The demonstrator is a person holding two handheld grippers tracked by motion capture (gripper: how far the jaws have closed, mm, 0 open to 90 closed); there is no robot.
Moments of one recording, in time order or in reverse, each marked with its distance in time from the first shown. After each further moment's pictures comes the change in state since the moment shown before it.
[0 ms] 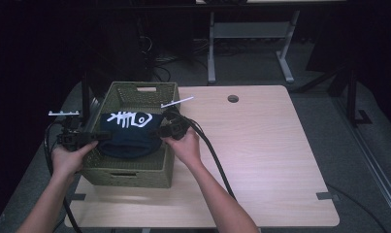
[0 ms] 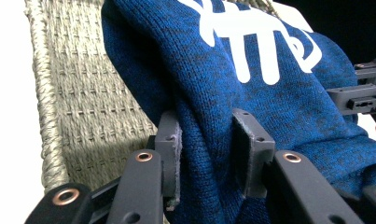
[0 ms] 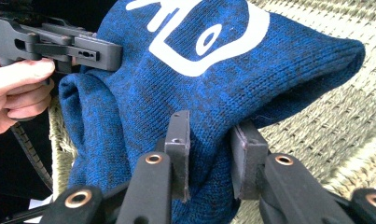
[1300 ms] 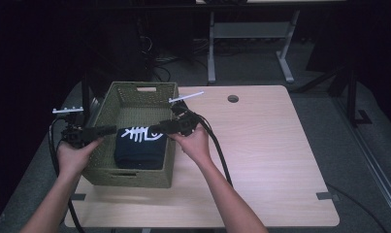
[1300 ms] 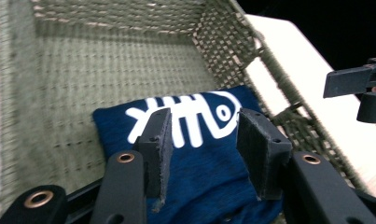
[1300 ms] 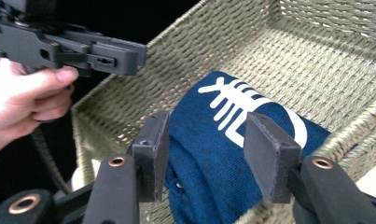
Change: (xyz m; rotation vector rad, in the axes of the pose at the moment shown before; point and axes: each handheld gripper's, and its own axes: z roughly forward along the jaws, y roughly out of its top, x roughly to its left) left arm -0.033 0.008 0.002 -0.081 0.014 0.081; right arm 0.002 0.005 -0.038 -0.065 0.030 -0.054
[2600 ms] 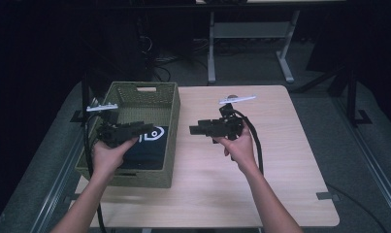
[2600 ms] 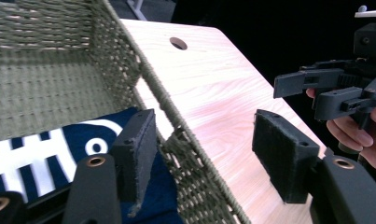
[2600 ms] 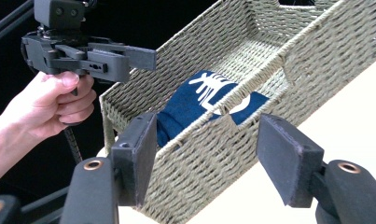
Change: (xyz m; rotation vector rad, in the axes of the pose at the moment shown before) left arm -0.088 0.004 0.044 -0.028 -0.191 0.055; right arm -0.049 -0.041 -0.103 -0.104 0.072 0.019
